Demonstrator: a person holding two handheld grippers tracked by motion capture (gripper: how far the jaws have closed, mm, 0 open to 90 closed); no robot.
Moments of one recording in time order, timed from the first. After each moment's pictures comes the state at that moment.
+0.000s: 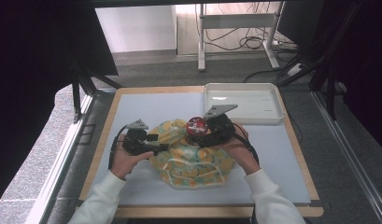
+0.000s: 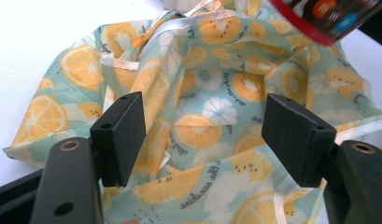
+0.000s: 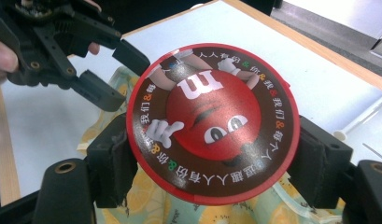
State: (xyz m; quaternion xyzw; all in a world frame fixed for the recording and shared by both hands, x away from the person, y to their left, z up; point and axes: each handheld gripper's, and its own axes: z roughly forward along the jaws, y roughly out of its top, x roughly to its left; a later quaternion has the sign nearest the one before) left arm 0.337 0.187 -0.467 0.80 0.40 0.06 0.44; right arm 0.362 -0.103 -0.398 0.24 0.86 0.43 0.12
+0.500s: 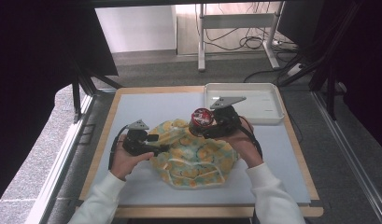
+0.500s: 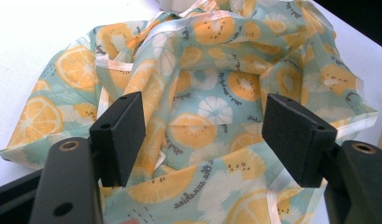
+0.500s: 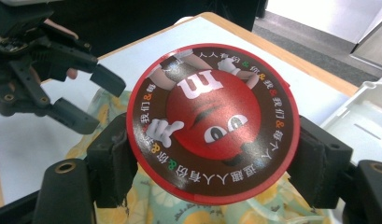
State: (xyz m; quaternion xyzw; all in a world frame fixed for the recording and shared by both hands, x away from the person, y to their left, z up) left arm 0.335 0.186 -0.465 0.80 0.40 0.06 0.44; right arm 0.376 -0.115 -0.382 0.27 0.84 0.44 0.14
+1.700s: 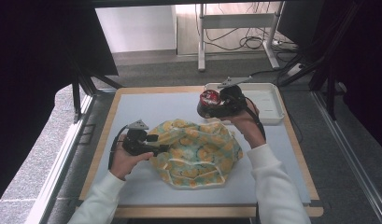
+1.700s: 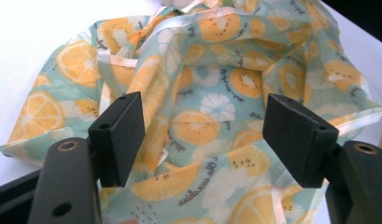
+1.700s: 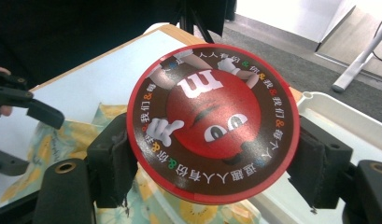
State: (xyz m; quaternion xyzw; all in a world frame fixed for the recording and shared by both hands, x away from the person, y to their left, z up) left arm 0.337 0.188 -0.467 0.81 0.40 0.05 0.44; right arm 0.426 -0.129 -0.363 0.31 0.83 0.44 0.17
